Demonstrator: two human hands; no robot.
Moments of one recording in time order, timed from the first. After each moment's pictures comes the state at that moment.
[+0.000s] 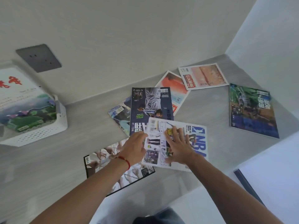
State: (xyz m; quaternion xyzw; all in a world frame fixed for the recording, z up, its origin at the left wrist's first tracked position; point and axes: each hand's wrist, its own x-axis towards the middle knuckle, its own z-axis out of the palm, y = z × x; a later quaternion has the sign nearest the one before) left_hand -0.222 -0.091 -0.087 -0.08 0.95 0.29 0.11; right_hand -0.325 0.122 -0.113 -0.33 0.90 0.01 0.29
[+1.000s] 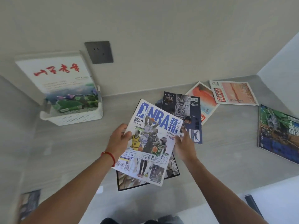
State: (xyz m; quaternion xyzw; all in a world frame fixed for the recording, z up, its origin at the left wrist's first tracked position) left_hand -0.139 -0.202 -0.038 -0.35 0.74 0.57 -0.05; right_hand -0.273 0.014 -0.061 -0.04 0.90 -0.37 0.21
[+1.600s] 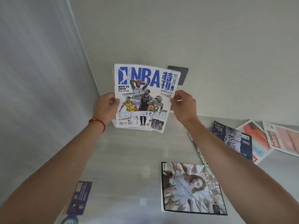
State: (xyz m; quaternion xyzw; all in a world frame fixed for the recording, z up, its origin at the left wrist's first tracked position) left_hand -0.027 -0.457 0.065 -0.46 0.76 0.36 -0.28; right_hand -0.241 -0.282 0.082 -0.32 0.81 -0.47 0.11
